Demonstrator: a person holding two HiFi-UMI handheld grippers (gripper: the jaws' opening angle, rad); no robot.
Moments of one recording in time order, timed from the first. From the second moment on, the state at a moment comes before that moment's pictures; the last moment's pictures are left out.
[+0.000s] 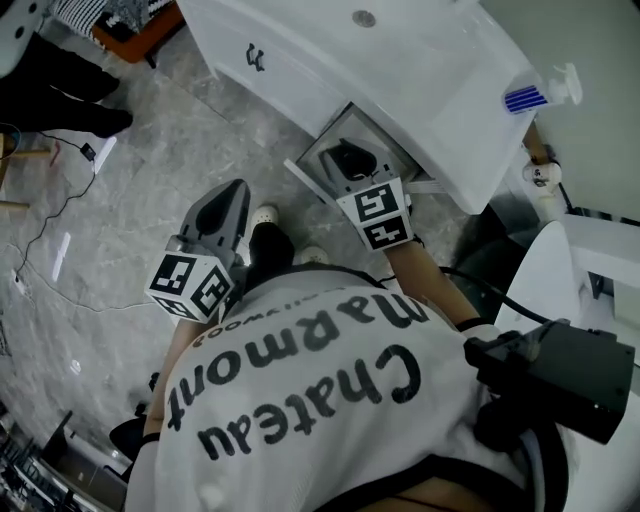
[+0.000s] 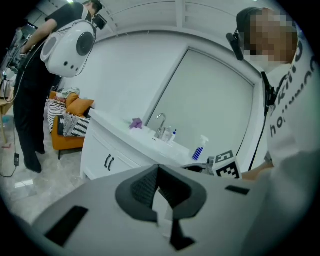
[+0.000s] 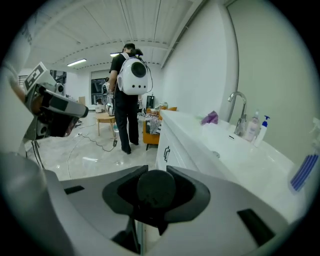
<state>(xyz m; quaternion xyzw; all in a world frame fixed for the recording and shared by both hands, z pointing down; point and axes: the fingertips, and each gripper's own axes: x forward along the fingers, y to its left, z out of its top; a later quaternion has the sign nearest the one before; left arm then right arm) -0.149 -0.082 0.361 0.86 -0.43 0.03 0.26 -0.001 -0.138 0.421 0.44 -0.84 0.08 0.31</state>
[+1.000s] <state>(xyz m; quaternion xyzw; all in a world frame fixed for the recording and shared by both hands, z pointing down) -0.013 -0.174 0.263 0.97 -0.16 0.02 0.20 0.049 -0.183 0.251 0.61 -0.77 0.03 0.16</state>
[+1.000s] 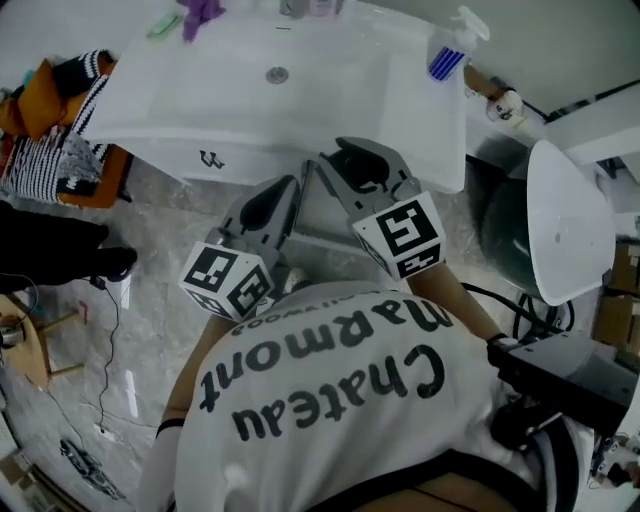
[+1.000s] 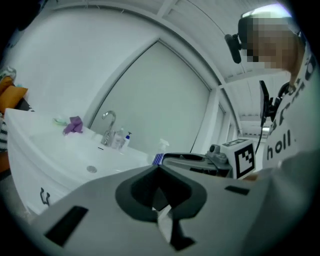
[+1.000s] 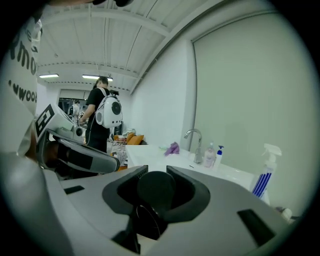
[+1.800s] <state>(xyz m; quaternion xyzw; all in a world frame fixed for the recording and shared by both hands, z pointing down) 0.032 -0.178 0.251 0.99 0.01 0.04 0.16 0.113 -0.161 0.245 0.74 -0.66 0.07 0.15</state>
